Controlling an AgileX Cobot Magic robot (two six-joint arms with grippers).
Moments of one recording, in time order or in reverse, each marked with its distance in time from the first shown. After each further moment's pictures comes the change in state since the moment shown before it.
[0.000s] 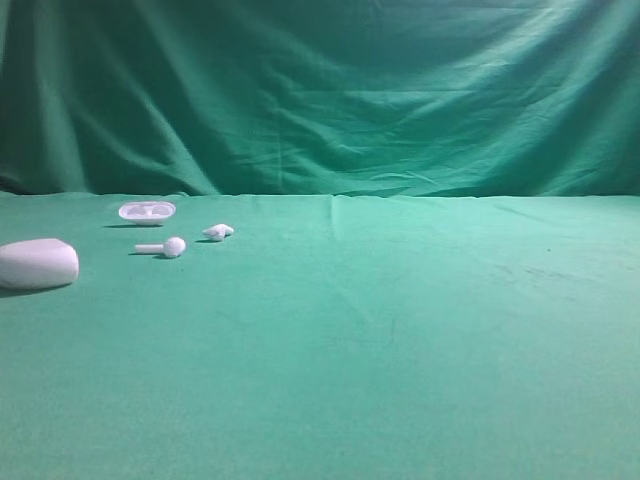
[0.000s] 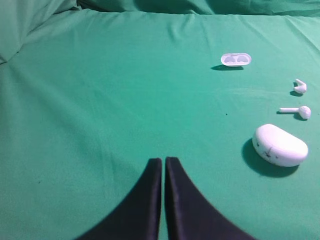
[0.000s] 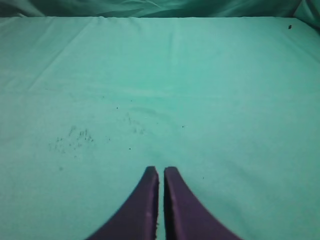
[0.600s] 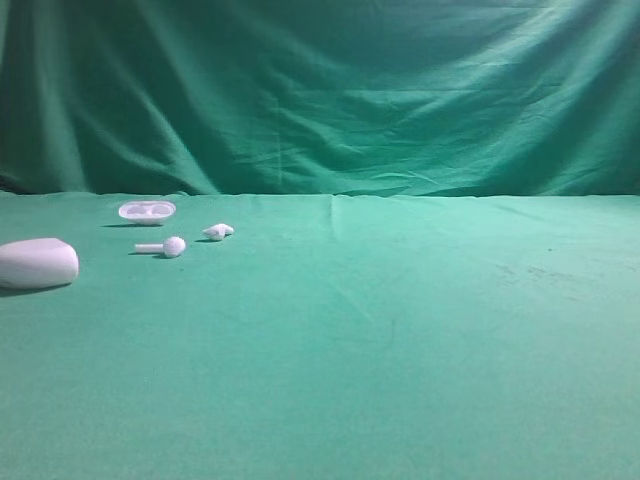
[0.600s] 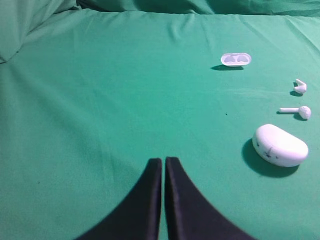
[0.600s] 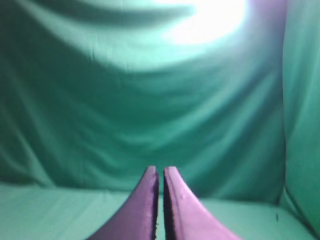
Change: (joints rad) left arm 0.000 0.000 0.000 0.000 0.000 0.000; right arm 0.000 0.022 -0.028 -0.025 -0.481 -0.006
